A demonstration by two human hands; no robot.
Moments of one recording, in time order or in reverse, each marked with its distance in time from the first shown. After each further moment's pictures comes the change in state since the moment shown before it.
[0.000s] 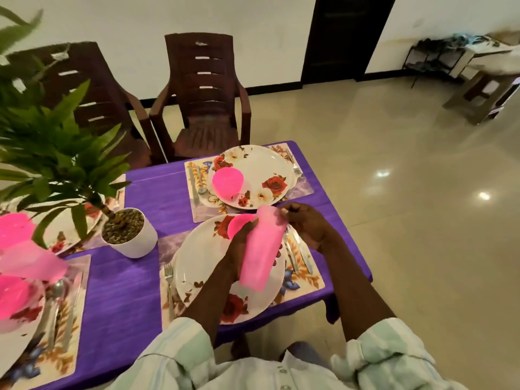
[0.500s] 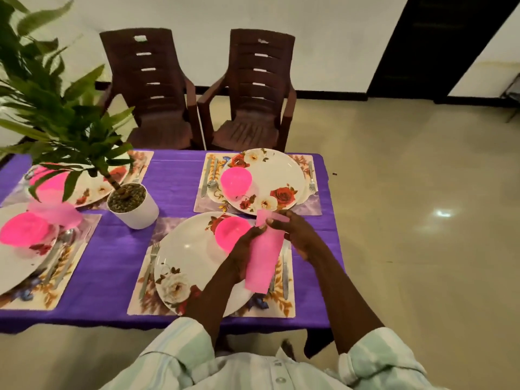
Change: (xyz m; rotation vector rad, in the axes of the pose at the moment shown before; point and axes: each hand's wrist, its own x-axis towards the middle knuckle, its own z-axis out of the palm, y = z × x) left_hand 0.054 -0.032 0.063 0.192 0.370 0.279; right_hand 0.044 -0.010 -0.059 -0.137 -0.175 0.181
